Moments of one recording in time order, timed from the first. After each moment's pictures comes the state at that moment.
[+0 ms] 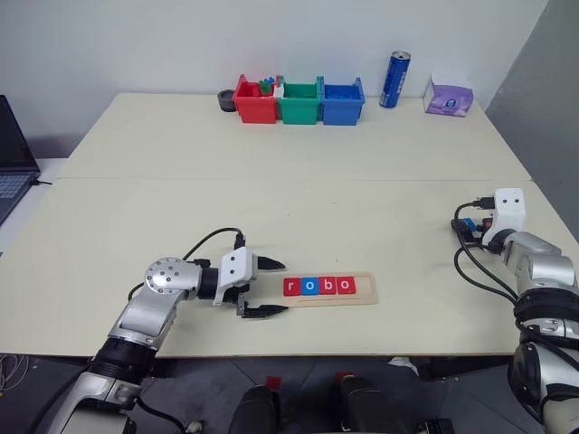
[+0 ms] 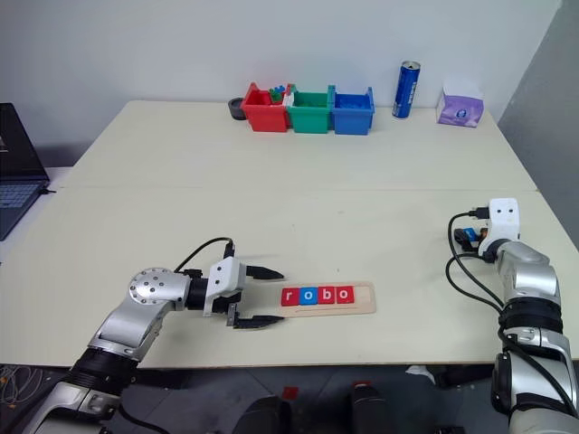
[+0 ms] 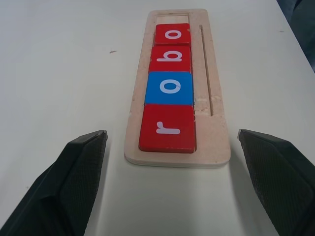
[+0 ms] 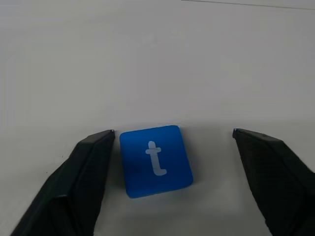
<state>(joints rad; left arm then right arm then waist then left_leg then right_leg) -0.31 0.65 -0.19 0.13 -0.20 -0.02 -1.26 -0.64 -0.58 -0.27 0.62 0.08 0.52 0.41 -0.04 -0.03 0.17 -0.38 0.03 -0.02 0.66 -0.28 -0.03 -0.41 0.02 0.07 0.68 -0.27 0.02</state>
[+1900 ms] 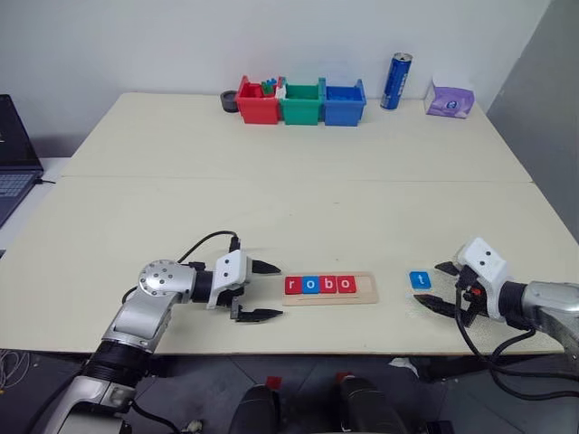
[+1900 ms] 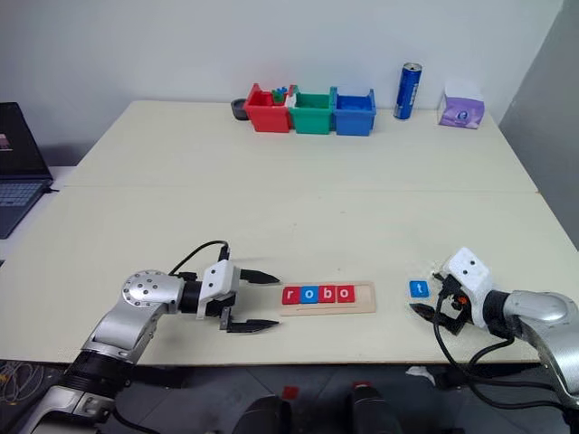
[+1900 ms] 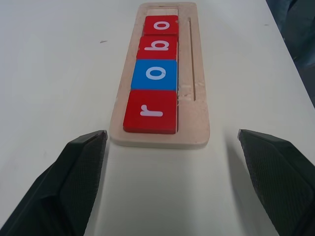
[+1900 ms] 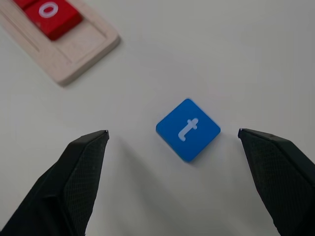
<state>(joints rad) -0.31 0.65 -0.17 0.15 -0.21 -0.03 -1.29 -0.01 -0.90 -0.09 -0.34 0.31 0.64 0.88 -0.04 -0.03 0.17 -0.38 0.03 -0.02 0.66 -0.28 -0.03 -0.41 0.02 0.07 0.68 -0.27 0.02</state>
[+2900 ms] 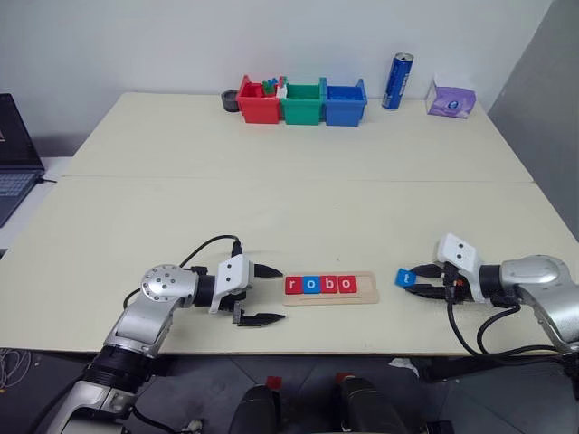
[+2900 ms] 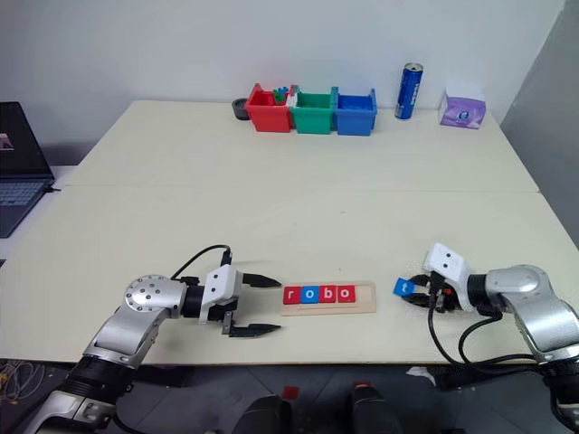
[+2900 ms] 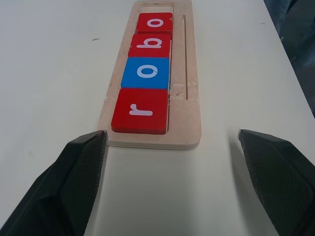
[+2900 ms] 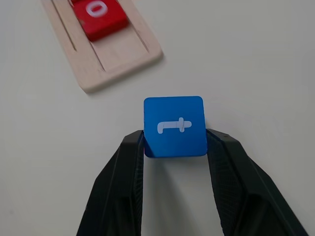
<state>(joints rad) -0.28 0.65 -0.18 0.12 -0.20 -0.03 -1.28 -0.24 -0.89 0.11 -0.19 0.25 0.50 1.09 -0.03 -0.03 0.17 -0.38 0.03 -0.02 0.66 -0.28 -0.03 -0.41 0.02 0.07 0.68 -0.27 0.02</state>
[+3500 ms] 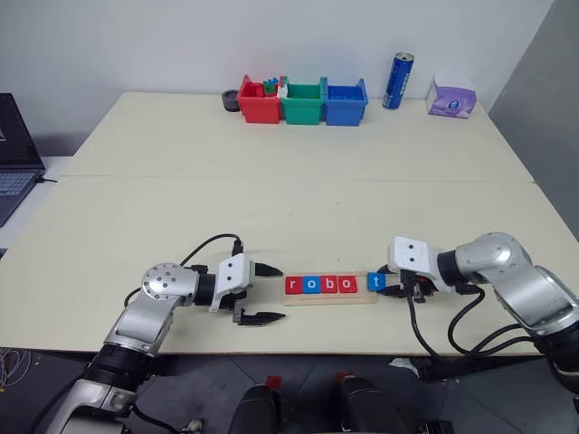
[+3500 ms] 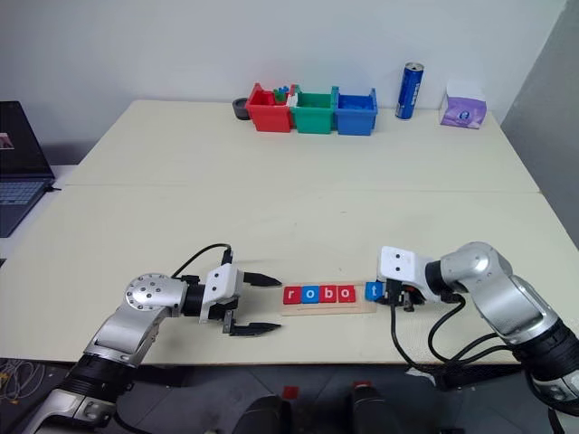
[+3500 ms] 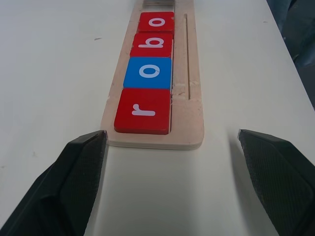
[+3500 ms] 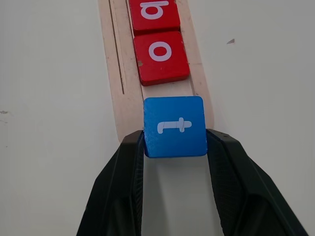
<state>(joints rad) -0.29 0.65 -0.18 0.12 -0.20 -0.03 -1.27 -0.48 -0.89 0.39 -0.27 0.08 0.58 1.14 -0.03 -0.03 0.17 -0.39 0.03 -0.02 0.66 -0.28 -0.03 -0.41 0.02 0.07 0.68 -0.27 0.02</state>
